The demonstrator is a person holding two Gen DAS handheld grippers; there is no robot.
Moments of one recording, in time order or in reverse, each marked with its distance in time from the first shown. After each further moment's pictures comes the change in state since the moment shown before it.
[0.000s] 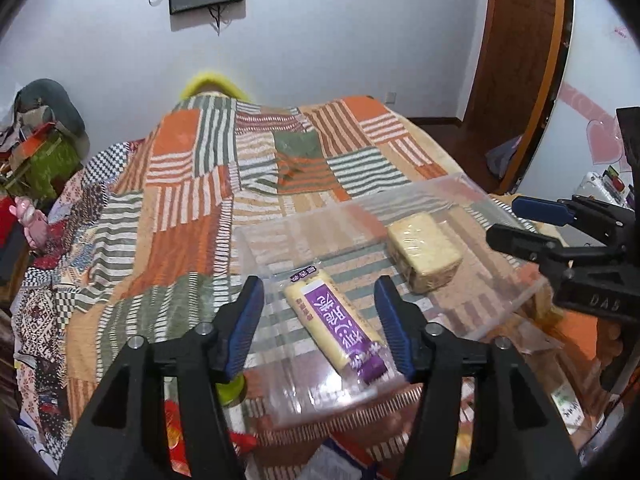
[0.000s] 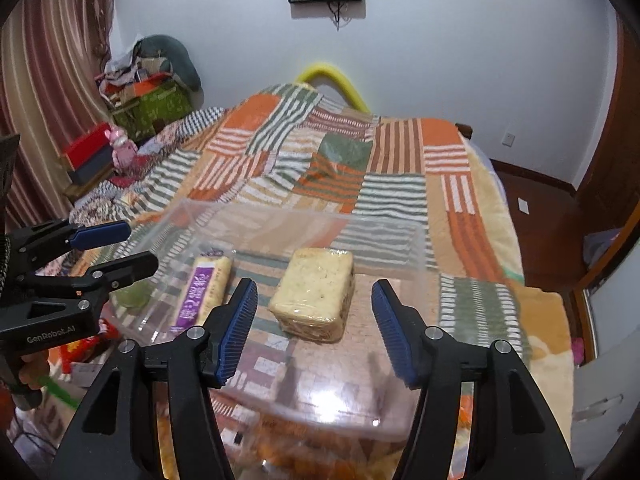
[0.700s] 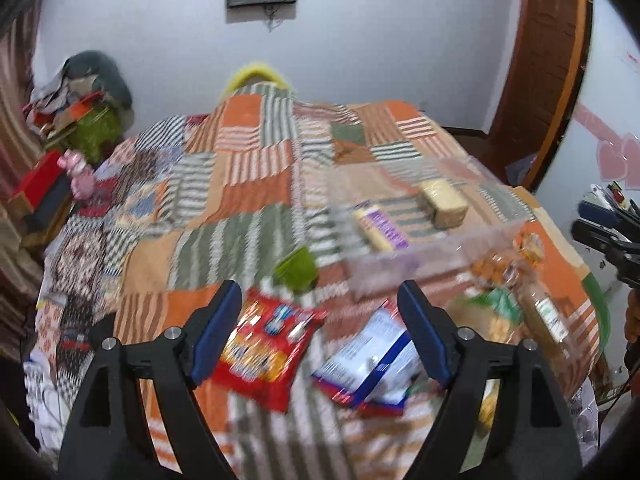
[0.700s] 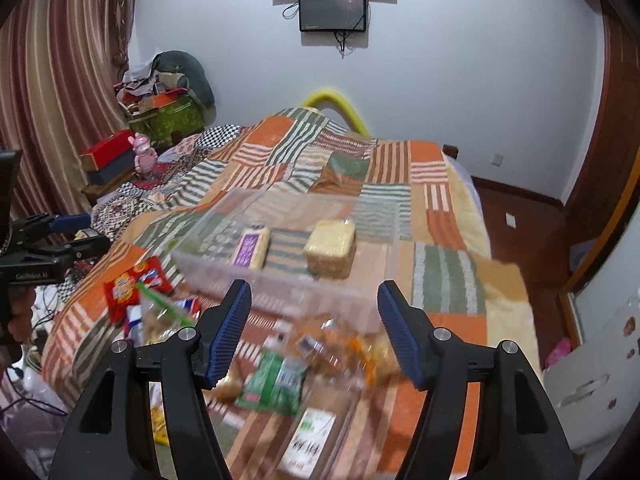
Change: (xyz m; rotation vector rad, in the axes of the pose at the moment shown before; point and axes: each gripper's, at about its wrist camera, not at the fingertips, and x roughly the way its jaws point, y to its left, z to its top) left arm -0.114 0.055 -0.085 -0.119 0.012 0.096; right arm -0.083 0.028 -0.049 -0.023 -0.066 -0.008
